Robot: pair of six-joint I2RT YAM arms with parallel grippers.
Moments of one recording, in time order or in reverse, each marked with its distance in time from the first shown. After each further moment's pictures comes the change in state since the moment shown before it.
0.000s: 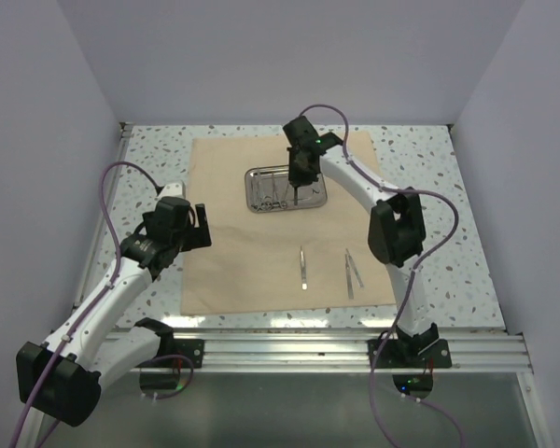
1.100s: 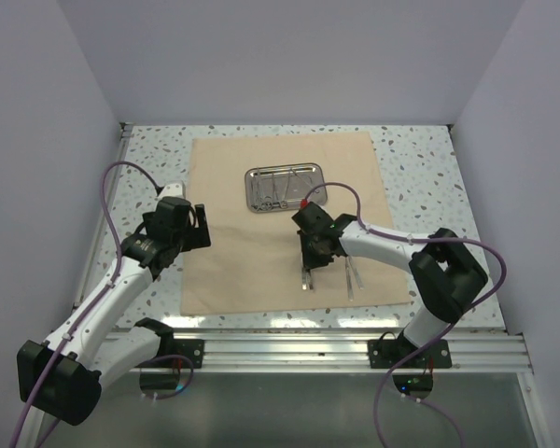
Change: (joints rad) left arm 0.000 0.008 0.000 -0.004 -0.014 0.000; right arm 0.228 -0.628 -1.098 0.344 -0.083 0.128
